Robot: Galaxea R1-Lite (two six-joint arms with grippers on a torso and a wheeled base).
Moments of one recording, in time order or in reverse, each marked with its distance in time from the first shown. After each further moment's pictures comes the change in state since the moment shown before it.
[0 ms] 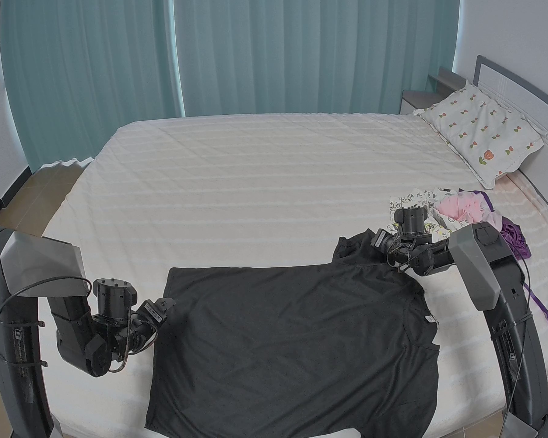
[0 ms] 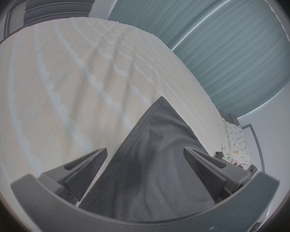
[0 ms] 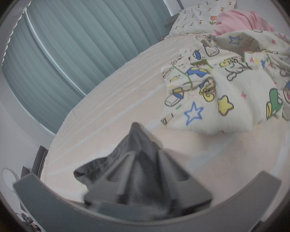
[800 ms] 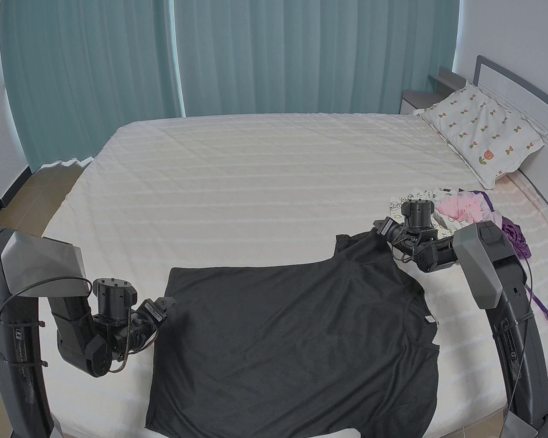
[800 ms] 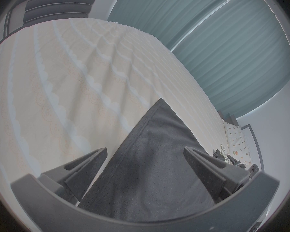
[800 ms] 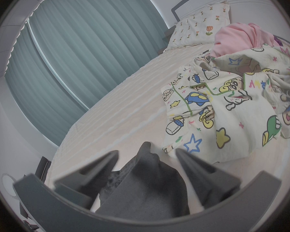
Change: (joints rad) left arm -0.001 0.003 0.000 -0.017 0.001 0.000; right arm -0.020 0.003 -0.035 -0.090 -0.031 0.031
